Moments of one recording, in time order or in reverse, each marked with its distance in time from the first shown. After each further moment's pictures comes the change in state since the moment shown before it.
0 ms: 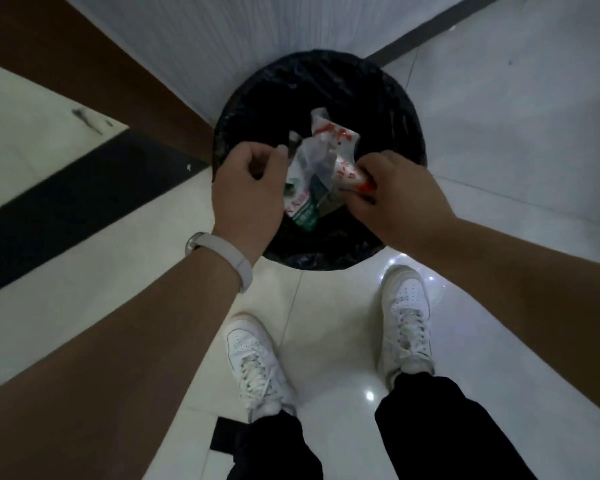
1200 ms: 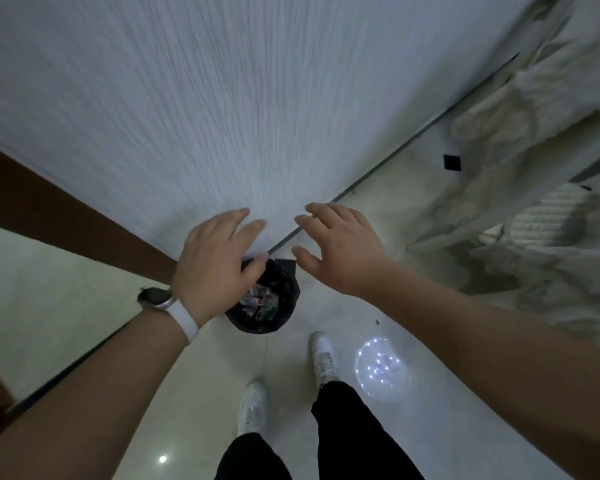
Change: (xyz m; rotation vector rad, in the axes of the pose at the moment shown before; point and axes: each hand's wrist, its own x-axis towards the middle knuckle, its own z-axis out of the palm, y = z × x) left_hand -0.194 0.445 -0.245 0.706 -0.168 0.989; right_hand -0.195 -0.203 -0.493 -0.281 0.392 -0.127
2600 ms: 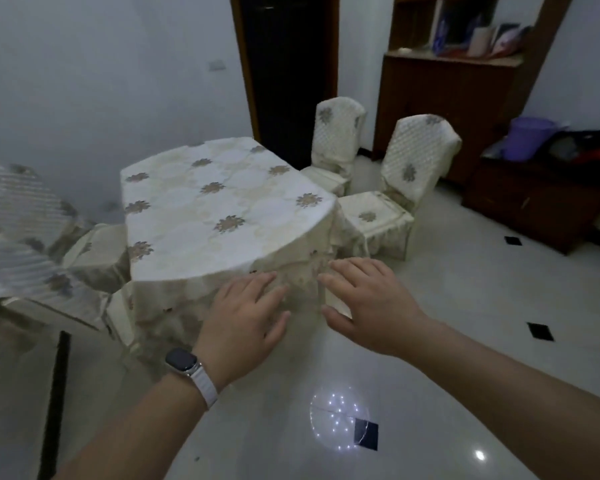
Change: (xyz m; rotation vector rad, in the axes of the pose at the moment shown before) left_hand -0.259 0.695 -0.035 -0.205 -0.031 1.525; right_hand -0.778 -0.046 -0.310 -0.438 0.407 1.214
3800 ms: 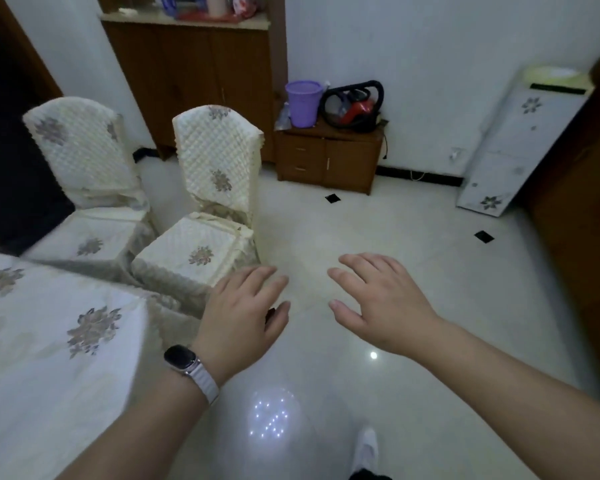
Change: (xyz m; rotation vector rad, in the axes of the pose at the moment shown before) left_hand 0.479 0.037 0.300 -0.425 -0.051 0.622; right_hand 0.104 0.374 0.065 -0.306 0.016 0.722
